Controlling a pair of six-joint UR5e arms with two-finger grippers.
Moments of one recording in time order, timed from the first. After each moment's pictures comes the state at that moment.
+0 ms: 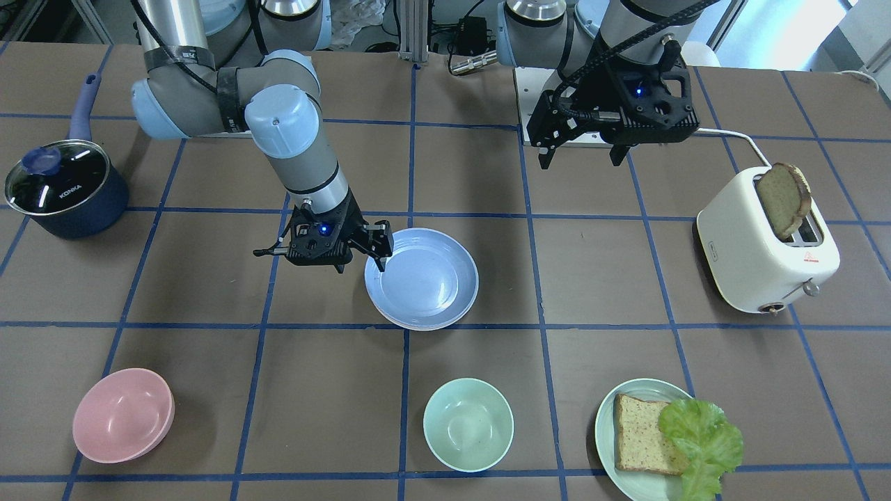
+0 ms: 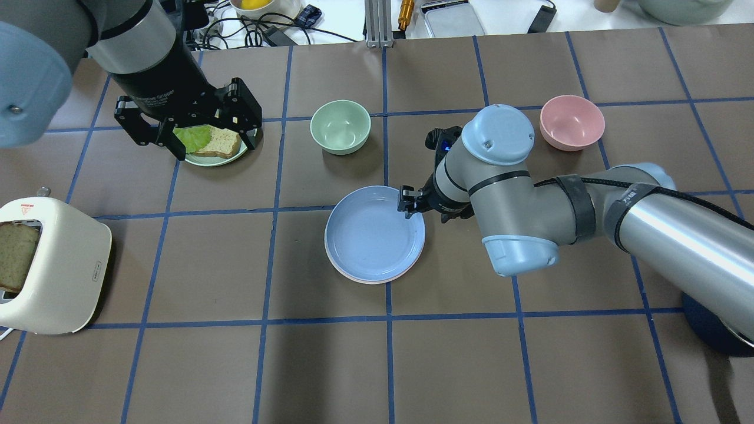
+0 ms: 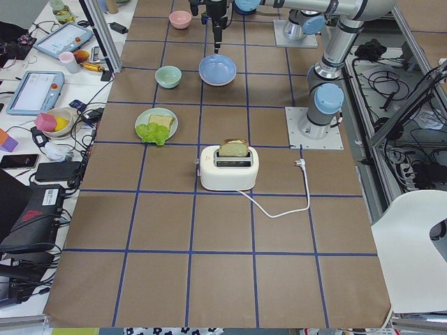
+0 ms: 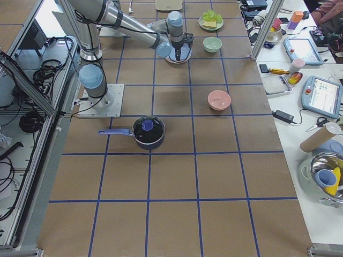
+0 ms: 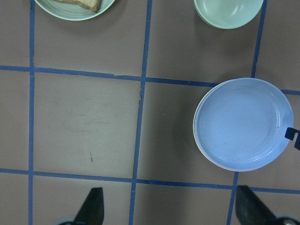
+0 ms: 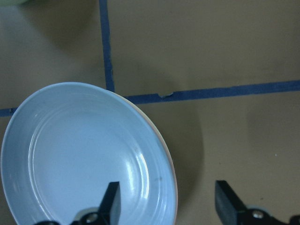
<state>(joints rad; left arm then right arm) -1.62 -1.55 -1.54 -1.63 1.55 -0.16 1.78 -1.36 2.02 -2.41 -1.39 0.31</state>
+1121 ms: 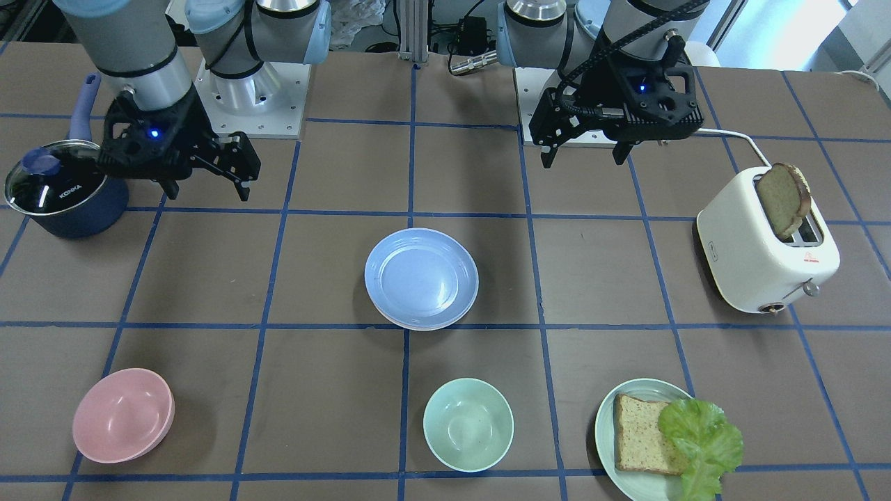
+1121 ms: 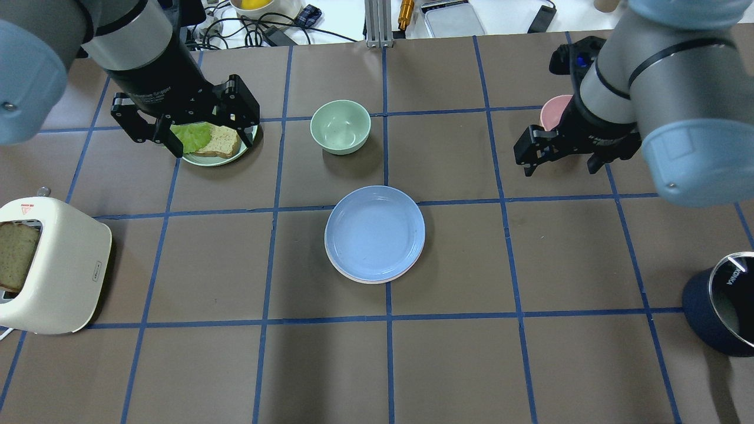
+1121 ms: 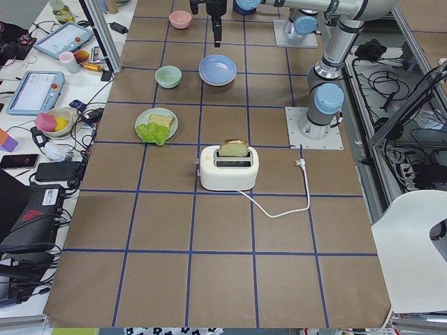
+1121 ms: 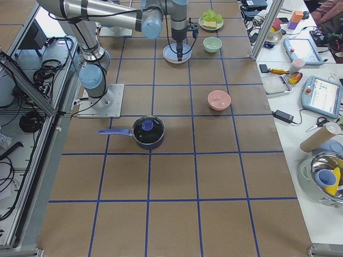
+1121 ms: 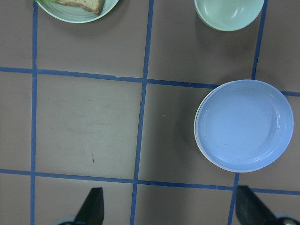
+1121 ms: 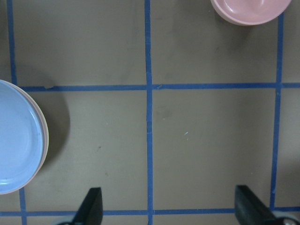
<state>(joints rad) -1.62 -1.55 -1.53 -1.63 1.55 -0.16 1.53 -1.65 1.77 -1.76 -1.57 -0.04</state>
